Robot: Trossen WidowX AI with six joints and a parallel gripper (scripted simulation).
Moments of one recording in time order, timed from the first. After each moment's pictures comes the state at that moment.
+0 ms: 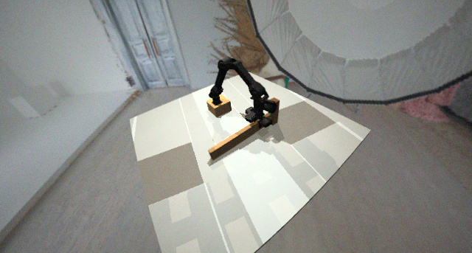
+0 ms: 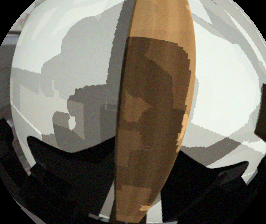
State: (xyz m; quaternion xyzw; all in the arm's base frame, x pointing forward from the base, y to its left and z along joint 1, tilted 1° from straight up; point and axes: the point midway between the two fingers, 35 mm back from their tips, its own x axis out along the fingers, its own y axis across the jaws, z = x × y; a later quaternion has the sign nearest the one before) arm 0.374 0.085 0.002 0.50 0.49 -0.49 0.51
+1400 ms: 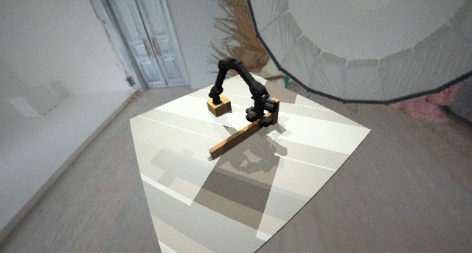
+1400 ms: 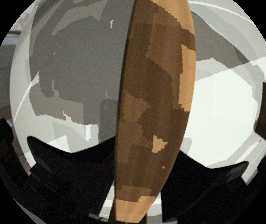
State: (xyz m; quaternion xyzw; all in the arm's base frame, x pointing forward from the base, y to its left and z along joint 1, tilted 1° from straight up) arm 0.374 0.089 0.002 0.50 0.49 -0.49 0.51
